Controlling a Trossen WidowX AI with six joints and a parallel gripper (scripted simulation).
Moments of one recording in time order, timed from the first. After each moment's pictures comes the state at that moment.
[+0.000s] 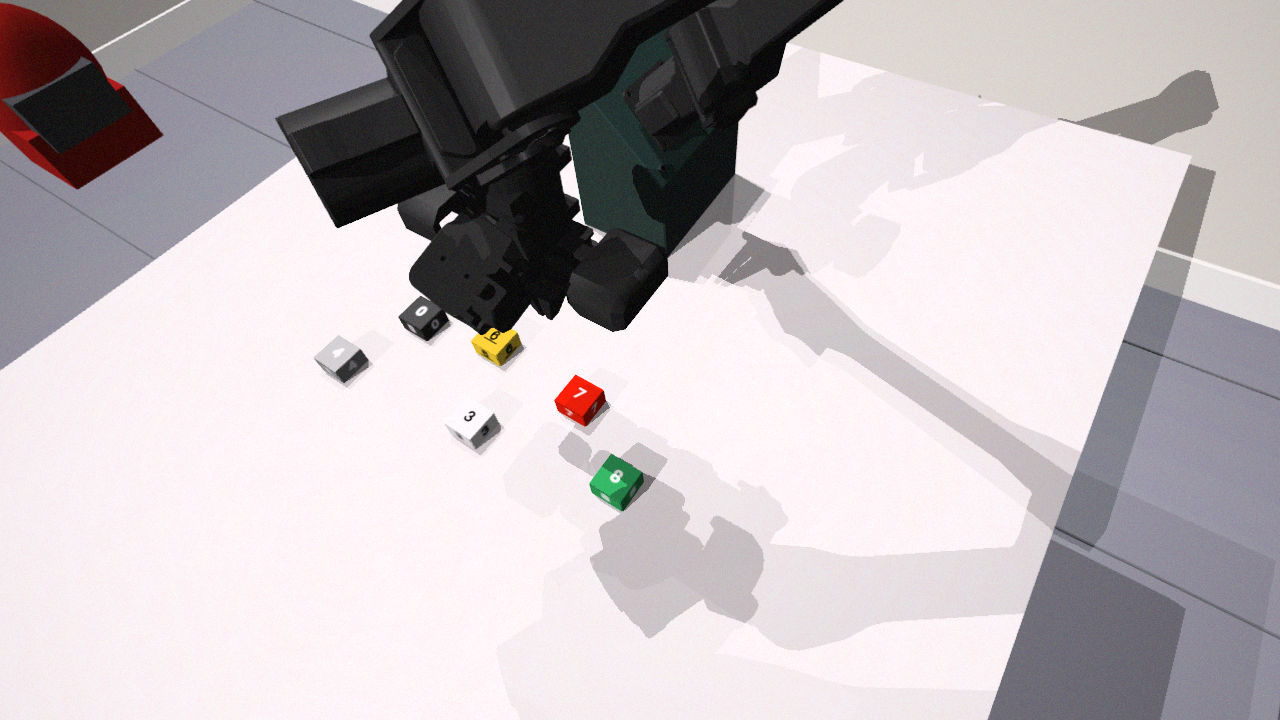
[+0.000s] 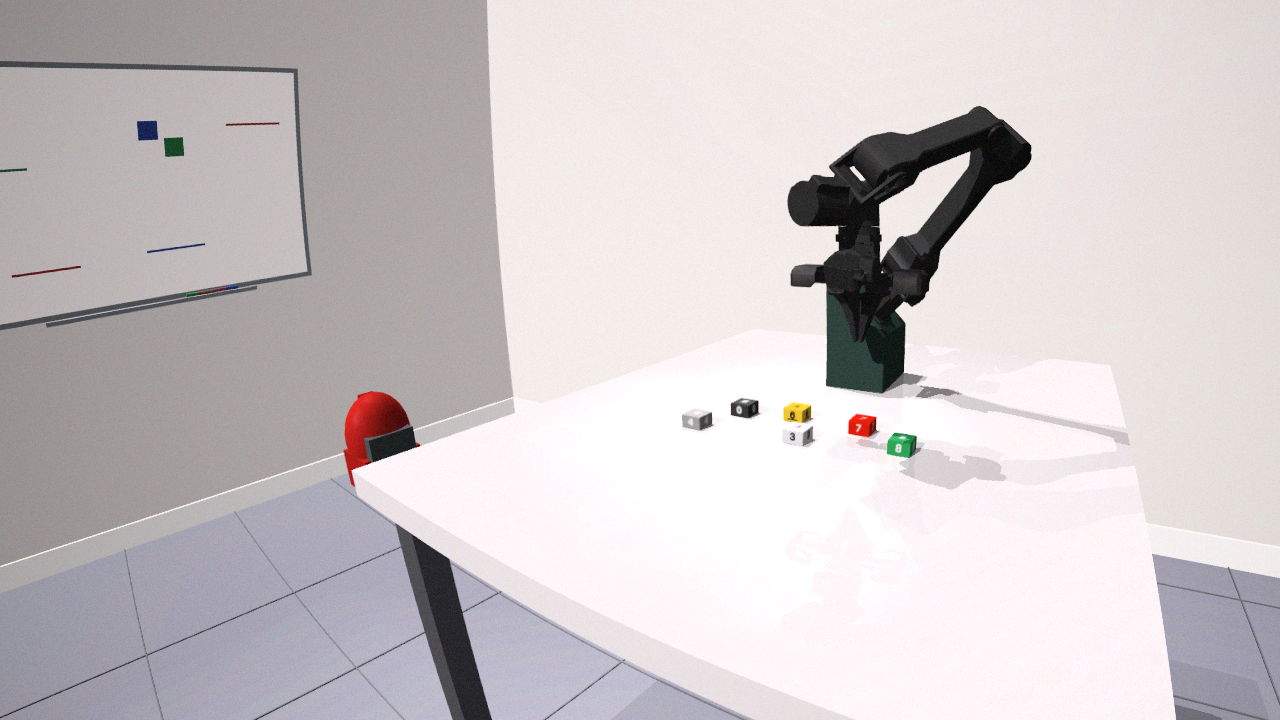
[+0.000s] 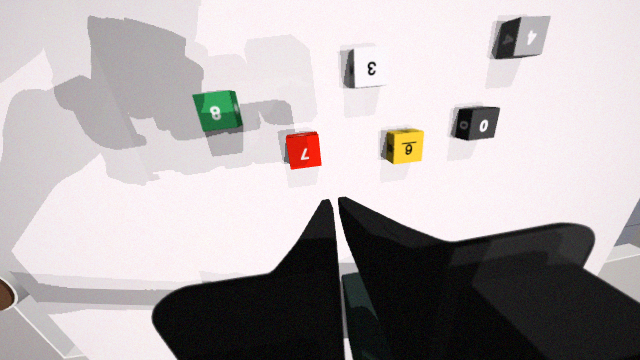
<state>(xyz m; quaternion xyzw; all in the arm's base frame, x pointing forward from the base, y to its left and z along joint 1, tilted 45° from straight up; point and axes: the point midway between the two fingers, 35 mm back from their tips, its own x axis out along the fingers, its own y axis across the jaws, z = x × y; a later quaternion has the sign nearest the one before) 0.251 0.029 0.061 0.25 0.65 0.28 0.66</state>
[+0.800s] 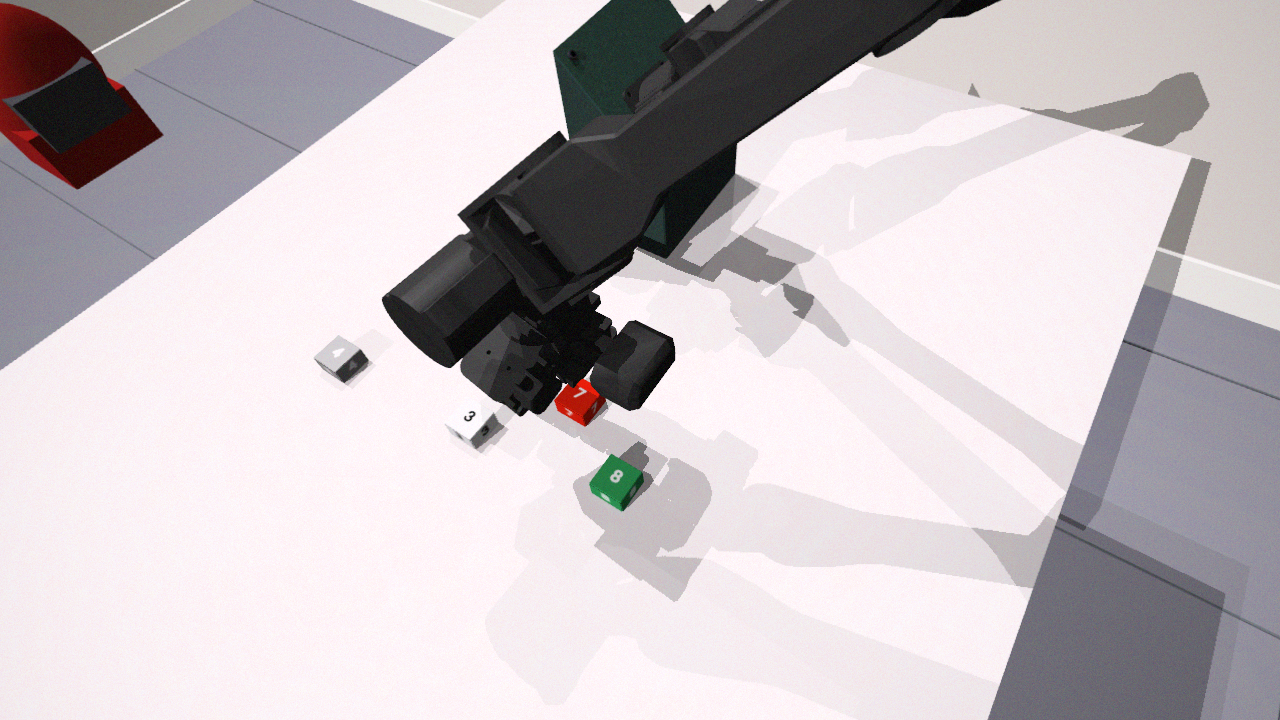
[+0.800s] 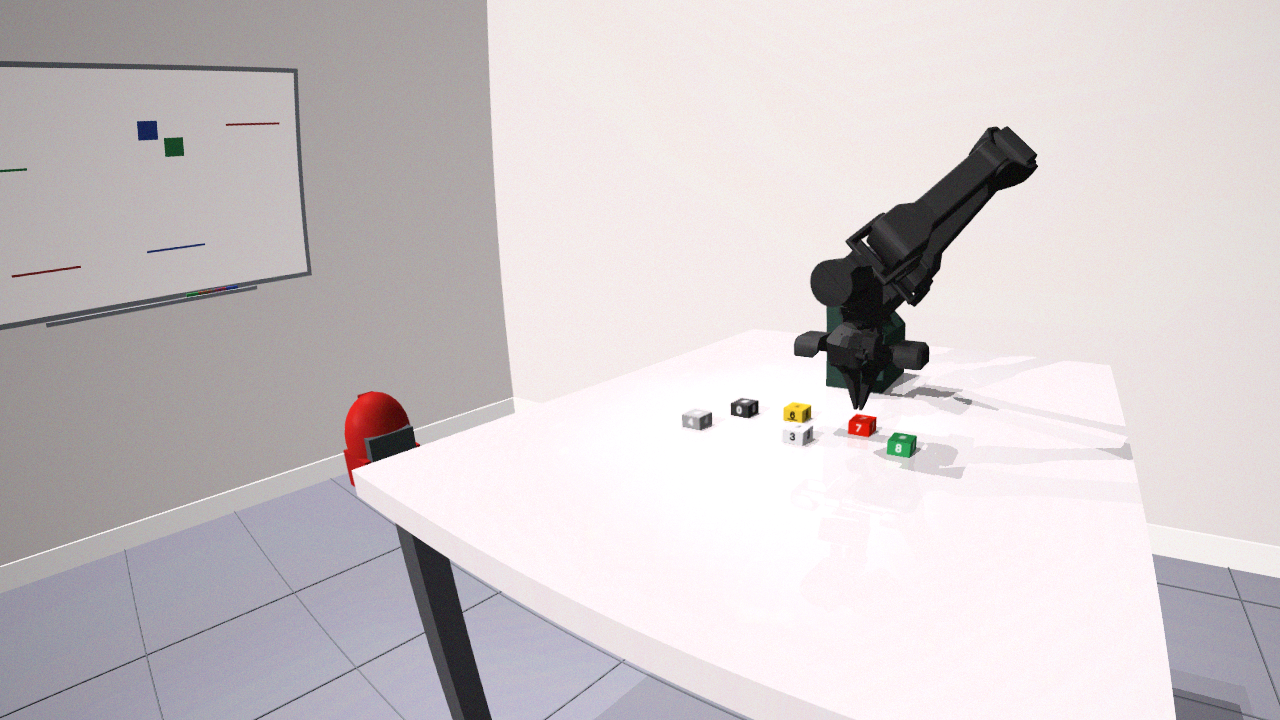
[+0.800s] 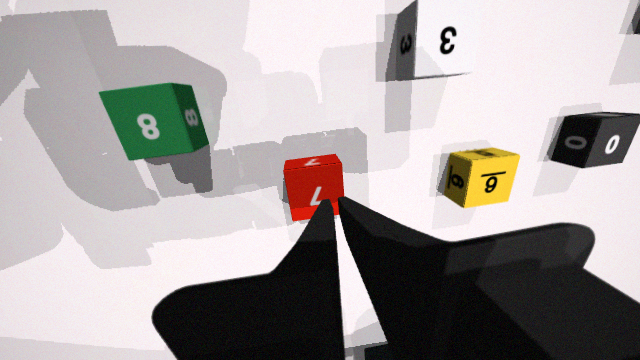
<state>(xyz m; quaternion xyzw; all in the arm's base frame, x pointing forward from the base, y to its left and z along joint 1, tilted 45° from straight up) 0.248 0.100 -0.005 0.25 0.65 0.28 0.66</state>
